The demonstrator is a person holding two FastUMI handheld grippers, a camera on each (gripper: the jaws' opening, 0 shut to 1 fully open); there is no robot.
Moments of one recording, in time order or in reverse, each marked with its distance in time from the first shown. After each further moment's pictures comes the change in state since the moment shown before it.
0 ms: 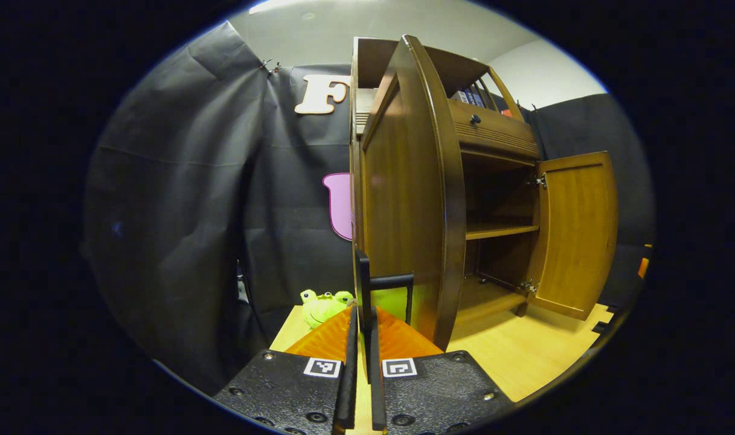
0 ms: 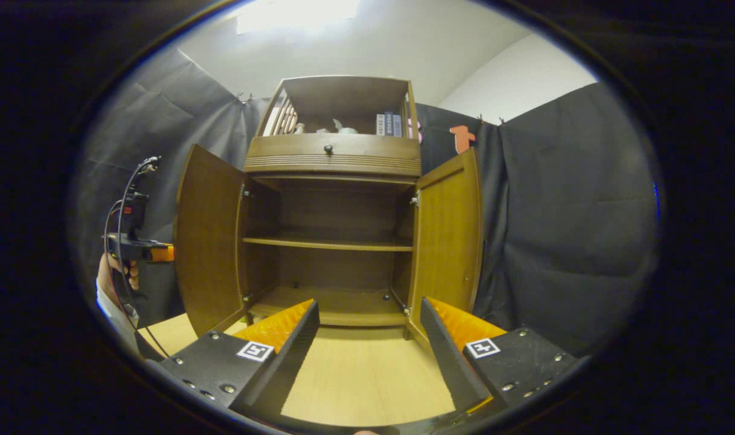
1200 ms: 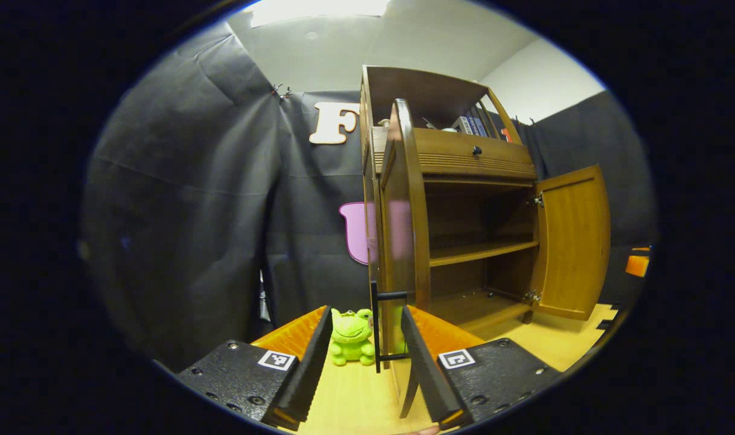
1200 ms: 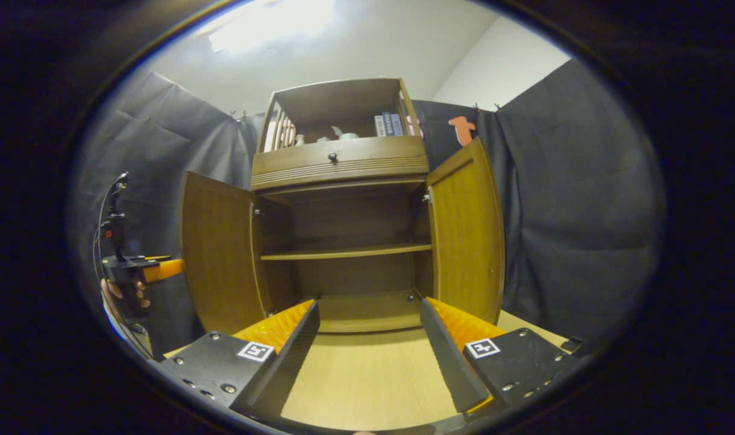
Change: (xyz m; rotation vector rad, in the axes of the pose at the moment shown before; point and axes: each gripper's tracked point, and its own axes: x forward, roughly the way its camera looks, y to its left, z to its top) left arm -0.064 0.029 0.033 0.043 -0.105 0.074; right arm 0.004 0.004 0.003 0.133 -0.019 0.013
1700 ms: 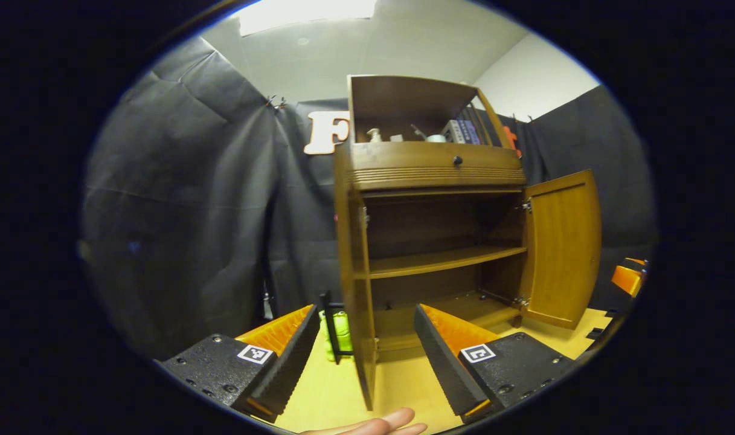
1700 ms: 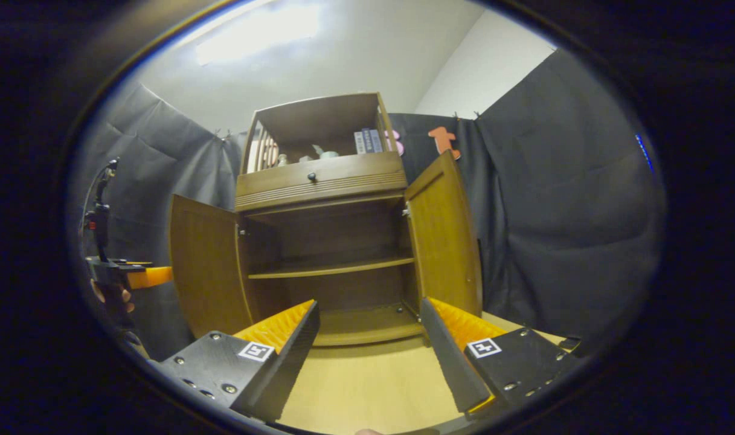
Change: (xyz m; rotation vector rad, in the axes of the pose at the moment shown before) left arm -0.031 -0.081 0.040 0.028 -0.027 -0.008; right arm -0.006 -0.041 0.017 0.044 -0.090 -0.073
